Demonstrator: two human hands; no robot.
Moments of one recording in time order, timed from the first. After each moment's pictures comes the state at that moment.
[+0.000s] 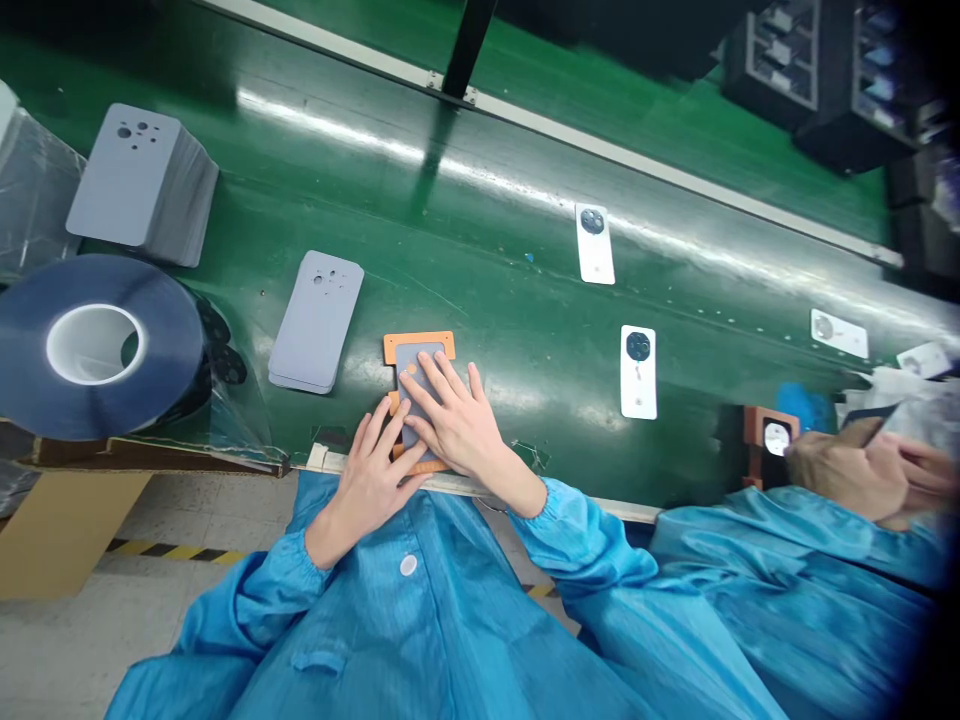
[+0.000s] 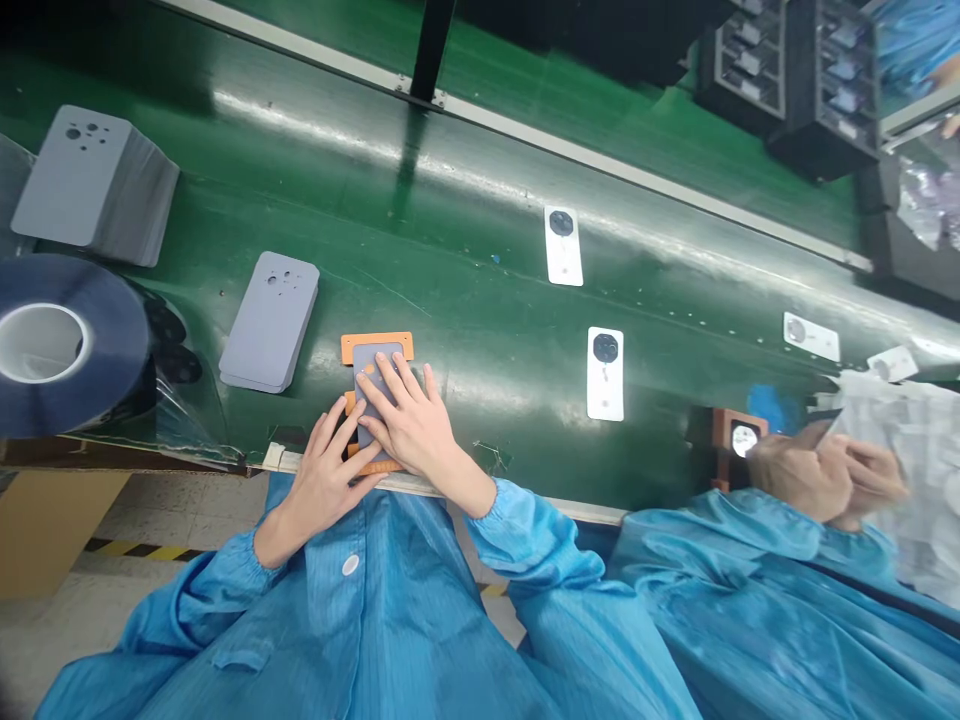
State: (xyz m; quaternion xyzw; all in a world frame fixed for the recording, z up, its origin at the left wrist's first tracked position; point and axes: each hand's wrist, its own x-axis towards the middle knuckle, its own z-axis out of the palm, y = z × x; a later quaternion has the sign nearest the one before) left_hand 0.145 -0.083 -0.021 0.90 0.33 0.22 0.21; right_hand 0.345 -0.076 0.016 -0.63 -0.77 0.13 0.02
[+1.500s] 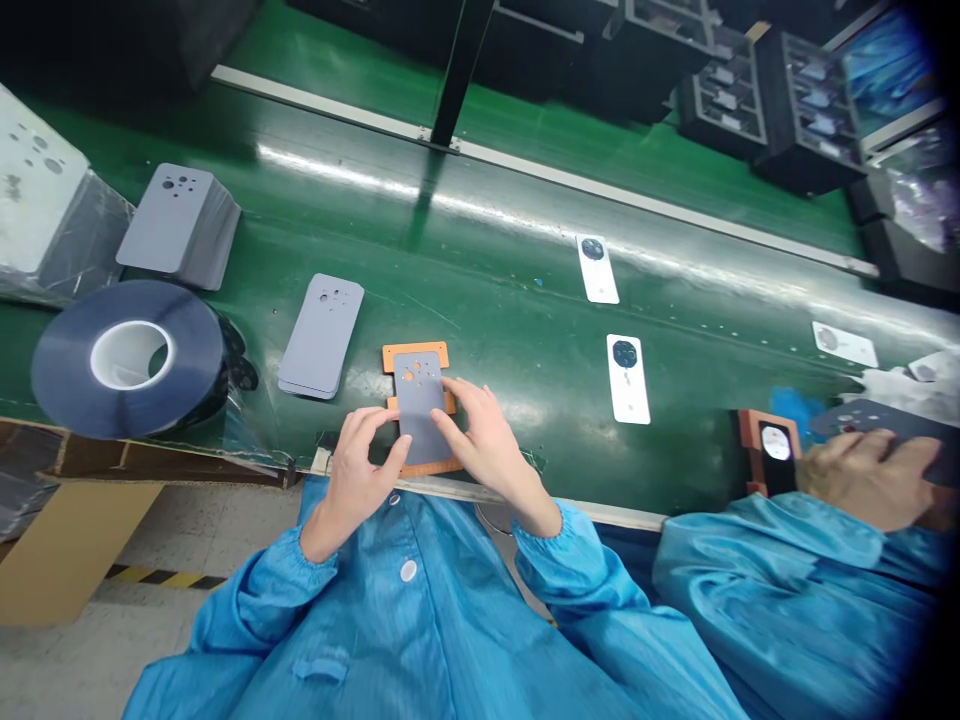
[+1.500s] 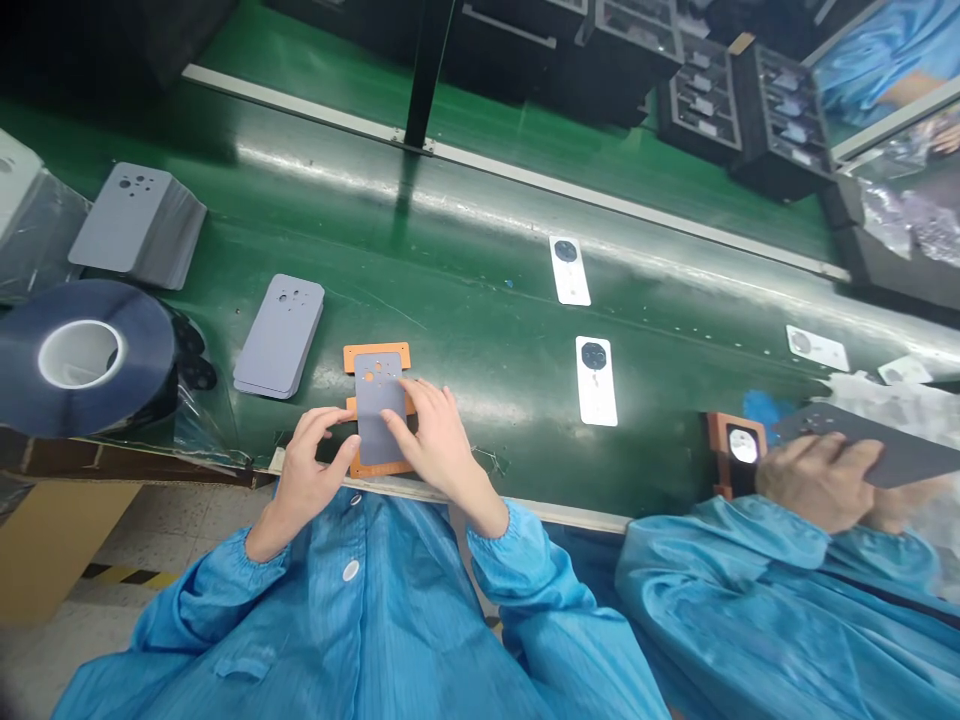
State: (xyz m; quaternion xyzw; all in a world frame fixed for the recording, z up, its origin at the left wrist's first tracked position) left_hand 0.149 -0.062 0.011 0.73 0.45 0.34 0.38; right_hand 0.355 -0.099 0.032 -0.70 -0.61 0.26 0.26
